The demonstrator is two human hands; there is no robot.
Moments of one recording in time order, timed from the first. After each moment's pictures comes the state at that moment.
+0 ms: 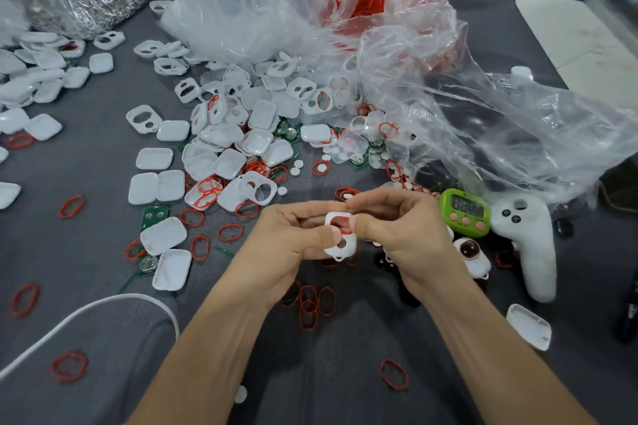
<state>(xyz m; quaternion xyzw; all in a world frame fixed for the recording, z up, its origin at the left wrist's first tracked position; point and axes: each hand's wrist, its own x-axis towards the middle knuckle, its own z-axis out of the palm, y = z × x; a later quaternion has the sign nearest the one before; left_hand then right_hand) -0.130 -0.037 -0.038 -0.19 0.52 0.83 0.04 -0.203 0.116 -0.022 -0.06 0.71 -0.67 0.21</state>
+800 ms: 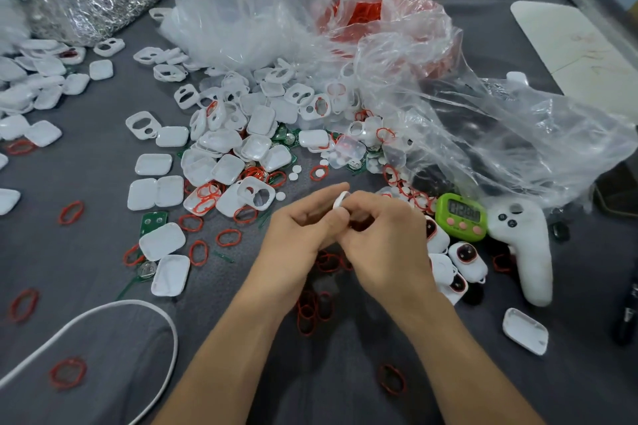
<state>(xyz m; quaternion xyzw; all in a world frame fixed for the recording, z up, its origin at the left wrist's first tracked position) -0.139 -0.016 -0.045 -0.17 0.51 0.84 -0.04 -0.186 0.100 -0.019 -0.21 0.88 -0.42 -0.01</state>
